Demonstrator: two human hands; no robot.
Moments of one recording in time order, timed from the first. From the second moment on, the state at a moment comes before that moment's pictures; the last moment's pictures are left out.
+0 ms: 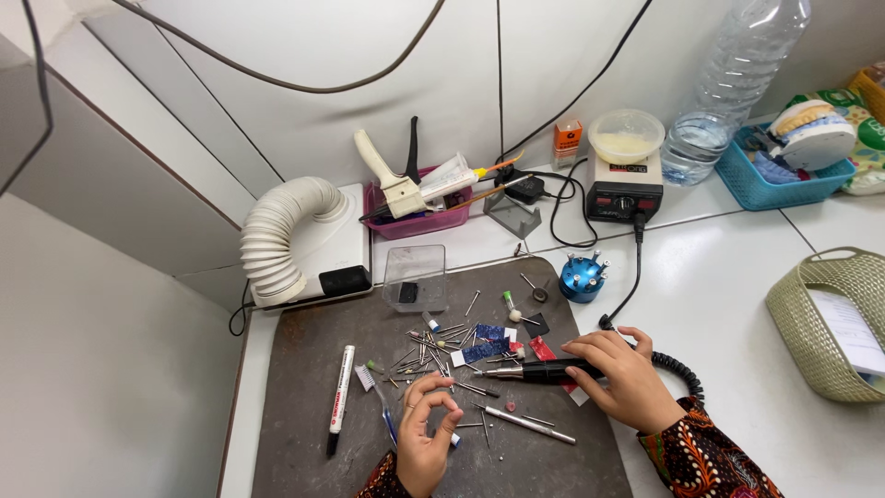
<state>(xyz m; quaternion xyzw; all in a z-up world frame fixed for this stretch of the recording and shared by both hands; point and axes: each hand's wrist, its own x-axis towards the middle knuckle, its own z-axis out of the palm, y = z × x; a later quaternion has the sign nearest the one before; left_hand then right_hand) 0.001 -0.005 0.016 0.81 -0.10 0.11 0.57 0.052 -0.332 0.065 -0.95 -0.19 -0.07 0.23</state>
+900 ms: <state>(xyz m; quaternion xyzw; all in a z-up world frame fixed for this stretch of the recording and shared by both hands) 0.041 -0.036 0.133 0.29 0.04 -0.16 0.94 0.054 -0.326 0.052 -0.95 -0.25 -0.06 0.17</state>
